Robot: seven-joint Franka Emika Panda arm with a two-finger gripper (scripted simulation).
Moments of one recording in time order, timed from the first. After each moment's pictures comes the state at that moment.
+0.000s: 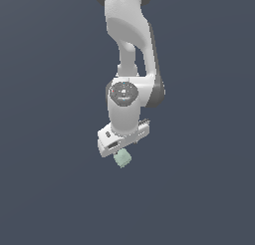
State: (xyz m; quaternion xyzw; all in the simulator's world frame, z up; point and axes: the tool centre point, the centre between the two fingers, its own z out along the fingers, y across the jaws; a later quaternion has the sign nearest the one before) arm 0.068 -0.009 0.118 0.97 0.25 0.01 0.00
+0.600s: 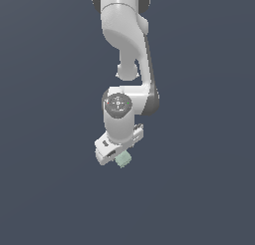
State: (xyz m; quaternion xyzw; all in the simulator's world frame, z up) arm 0.078 -0.023 0.091 0.95 0.32 0.00 0.00
